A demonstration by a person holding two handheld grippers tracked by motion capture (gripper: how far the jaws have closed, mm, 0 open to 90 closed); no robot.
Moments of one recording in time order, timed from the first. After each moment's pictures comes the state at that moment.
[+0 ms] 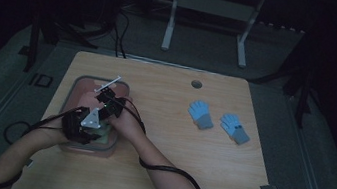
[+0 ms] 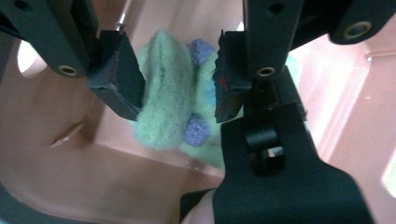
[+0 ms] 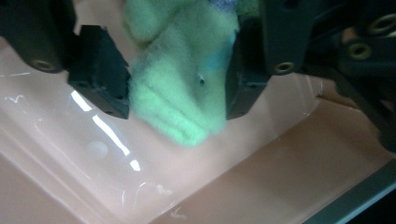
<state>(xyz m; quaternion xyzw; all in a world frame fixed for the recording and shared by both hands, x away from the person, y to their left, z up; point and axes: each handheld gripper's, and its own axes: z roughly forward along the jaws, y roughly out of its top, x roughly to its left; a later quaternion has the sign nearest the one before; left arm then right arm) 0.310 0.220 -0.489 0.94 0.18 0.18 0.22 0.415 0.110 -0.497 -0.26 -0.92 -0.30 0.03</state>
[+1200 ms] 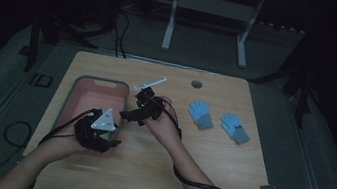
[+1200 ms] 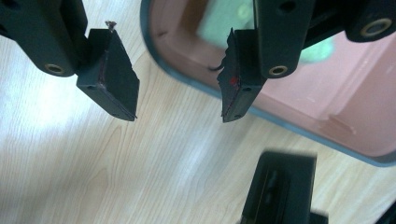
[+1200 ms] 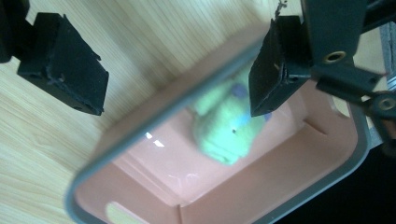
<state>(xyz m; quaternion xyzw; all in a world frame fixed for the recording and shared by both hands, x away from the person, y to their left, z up) 0.284 0.165 -0.451 0.91 0.21 0.16 0.31 0.399 -0.006 -0.442 -0.28 -0.88 -0.38 -0.01</state>
